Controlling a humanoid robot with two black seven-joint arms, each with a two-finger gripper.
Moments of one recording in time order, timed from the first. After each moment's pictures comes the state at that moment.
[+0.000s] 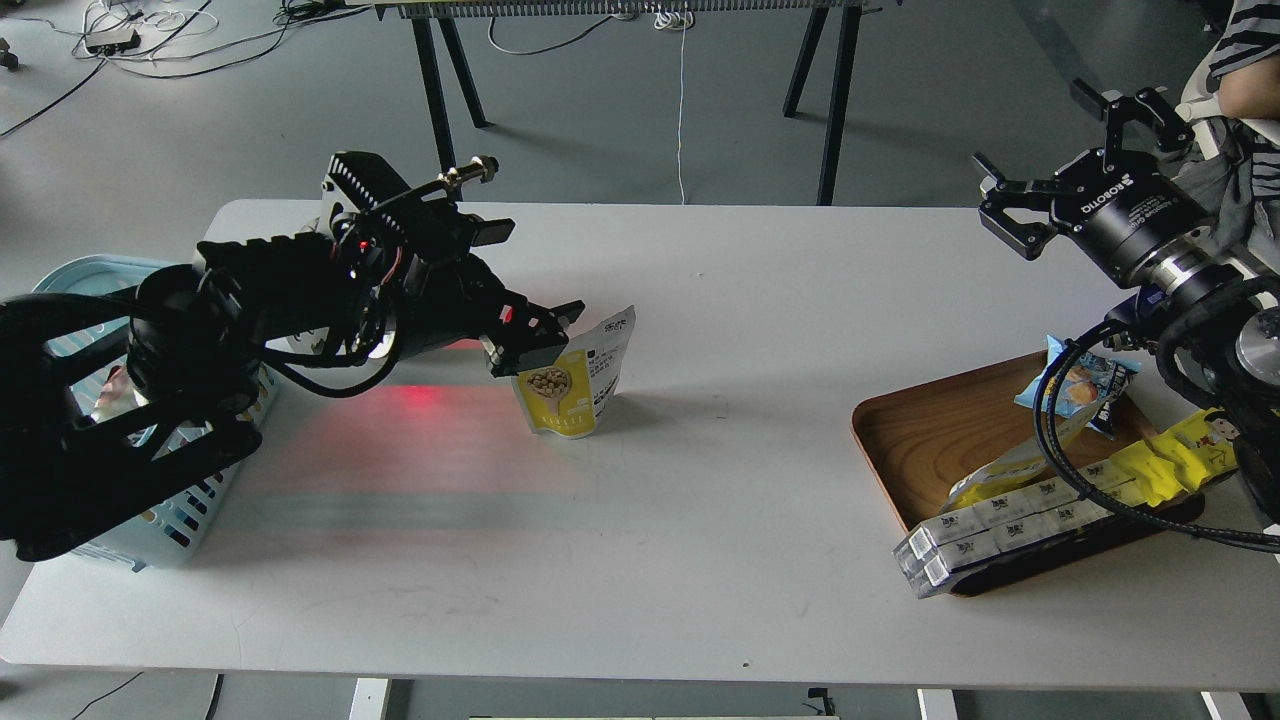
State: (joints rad) left arm -0.85 0.65 -0.55 -1.71 2.08 -0.49 0.10; right arm 0.65 -0.51 0.98 0.82 0.49 0.48 -0.26
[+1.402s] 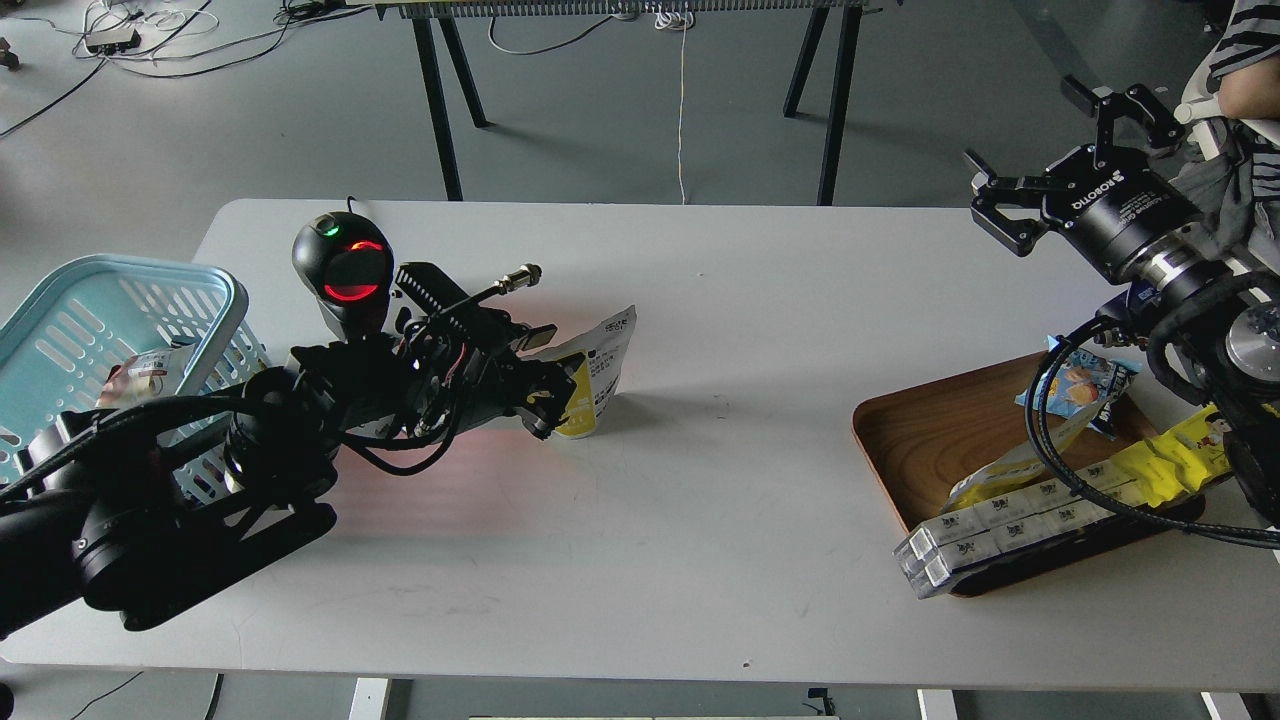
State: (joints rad) left arm -0.66 0.53 -0.56 -1.62 2.18 -0.49 0.17; right arm 0.67 -0.50 0.98 0.81 0.49 0.48 -0.26
